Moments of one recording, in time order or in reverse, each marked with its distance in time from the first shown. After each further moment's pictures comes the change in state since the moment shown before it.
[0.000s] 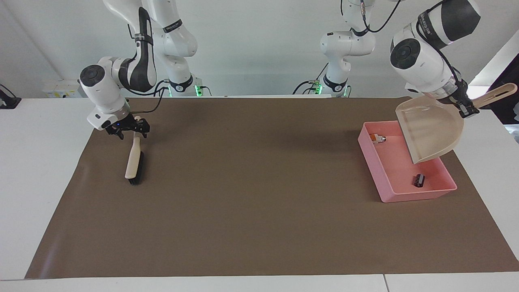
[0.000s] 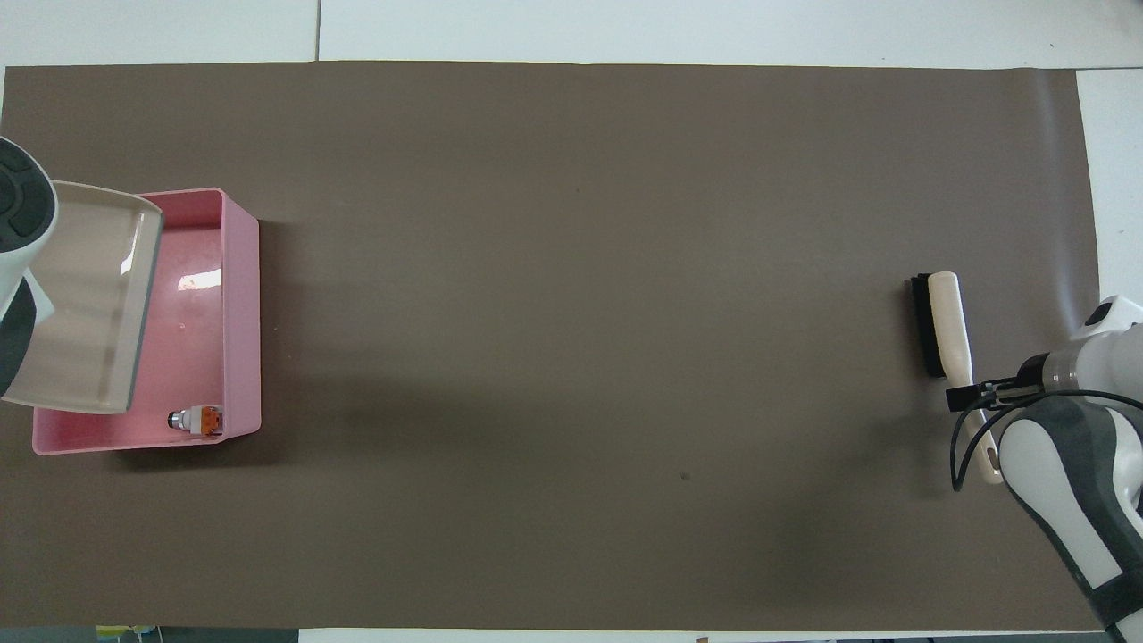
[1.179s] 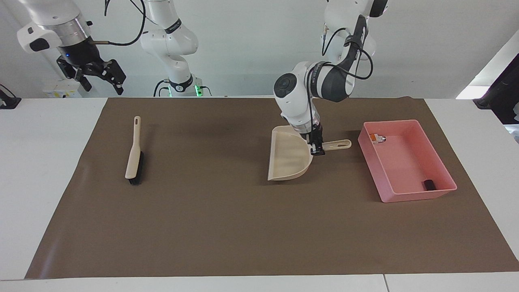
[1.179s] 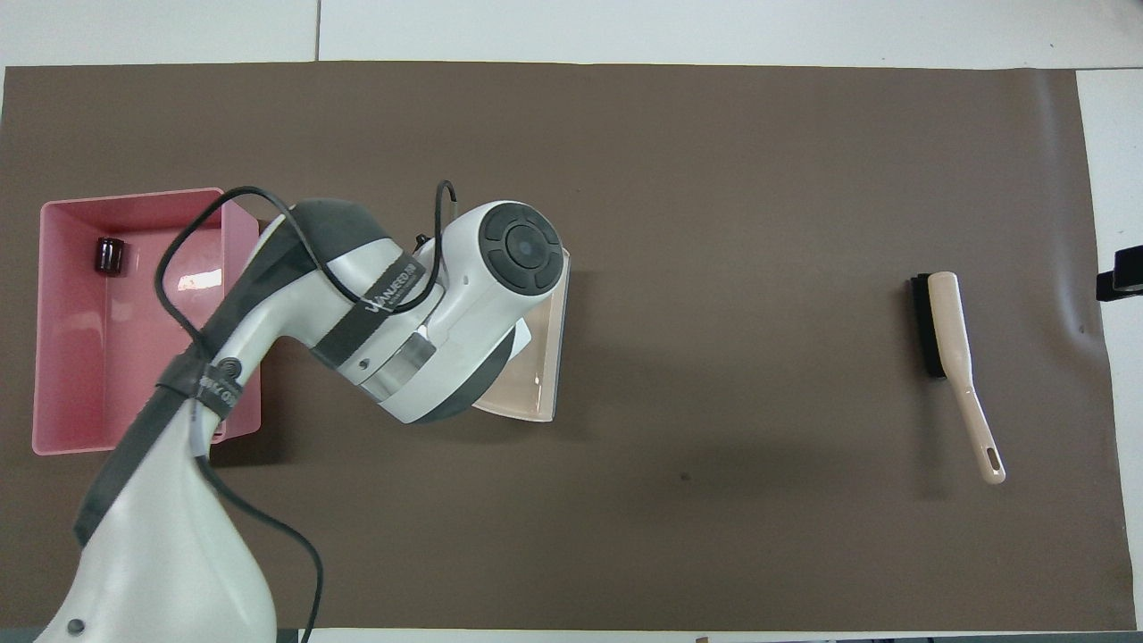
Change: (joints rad) left arm -0.497 0.388 -0.008 0.174 -0.475 0.037 -0.466; right arm 0.278 0.084 -0.161 0.838 0.065 -0.711 0.314
